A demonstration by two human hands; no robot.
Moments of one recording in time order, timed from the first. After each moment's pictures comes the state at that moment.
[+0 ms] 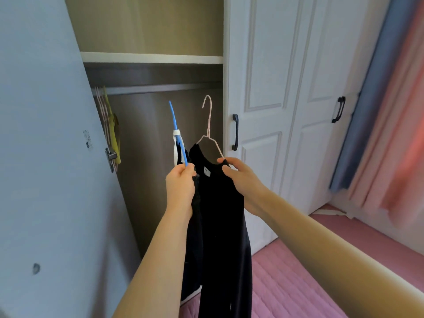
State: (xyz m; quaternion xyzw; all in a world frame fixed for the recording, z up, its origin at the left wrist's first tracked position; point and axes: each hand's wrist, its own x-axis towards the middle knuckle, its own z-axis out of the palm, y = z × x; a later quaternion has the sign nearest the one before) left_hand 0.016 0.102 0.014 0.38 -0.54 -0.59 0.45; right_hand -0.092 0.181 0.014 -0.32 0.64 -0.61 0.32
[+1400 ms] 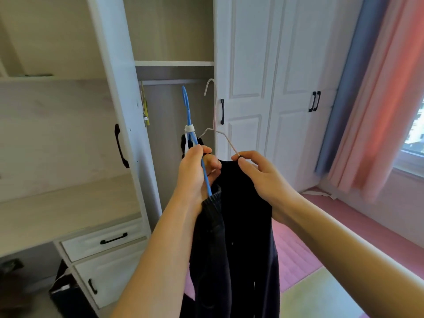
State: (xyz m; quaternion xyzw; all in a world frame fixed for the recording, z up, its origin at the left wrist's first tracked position) left_hand 0.166 0.464 0.046 0.22 -0.44 -0.75 0.44; right_hand 0.061 0.556 0.041 -0.42 0.62 -0.59 0.30
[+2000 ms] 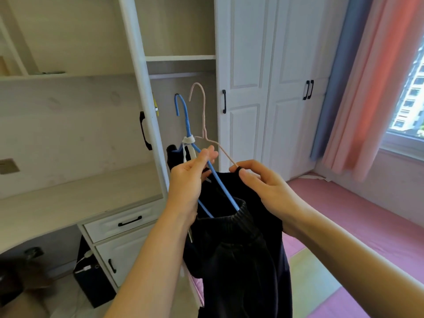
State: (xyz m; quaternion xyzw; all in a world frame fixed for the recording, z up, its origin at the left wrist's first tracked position) left_hand 0.280 0.532 0.025 0.25 -0.59 -0.63 0.45; right_hand 0.167 0.650 0.027 -0.46 0.58 -0.60 0.31
